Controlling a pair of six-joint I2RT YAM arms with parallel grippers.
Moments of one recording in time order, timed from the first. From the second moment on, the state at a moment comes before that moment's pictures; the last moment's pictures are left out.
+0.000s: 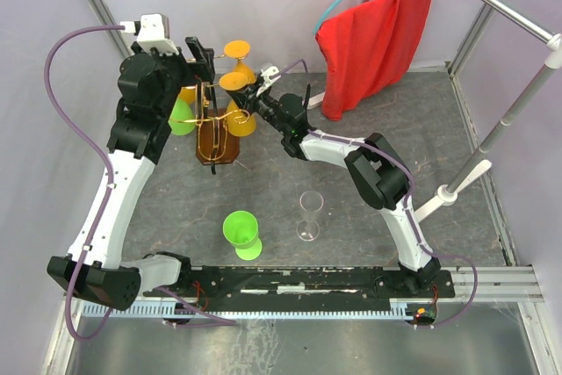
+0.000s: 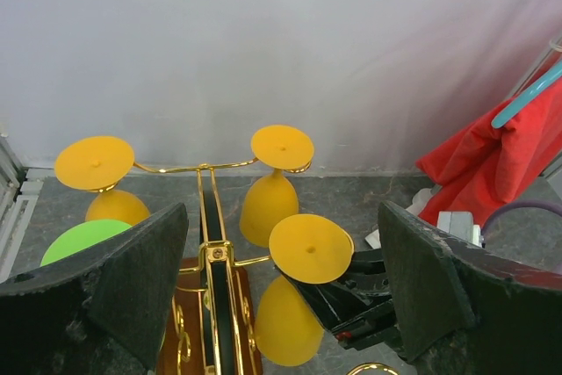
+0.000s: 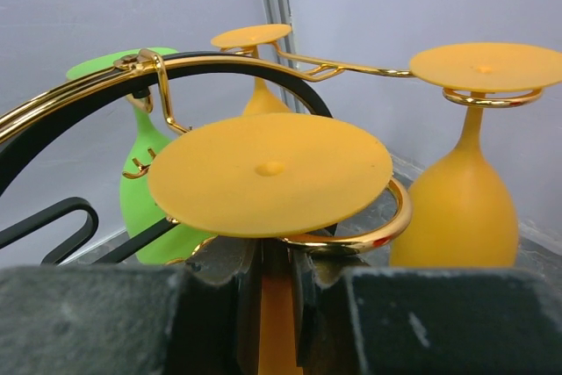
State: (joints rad) left arm -0.24 1.22 1.44 -0.19 -0.10 -0.16; right arm 0.74 2.26 1.62 0.93 -0.14 0.18
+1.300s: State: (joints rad) left arm -0.24 1.23 1.43 -0.19 -0.10 -0.16; right arm 0.73 2.17 1.44 1.02 0.02 0.12
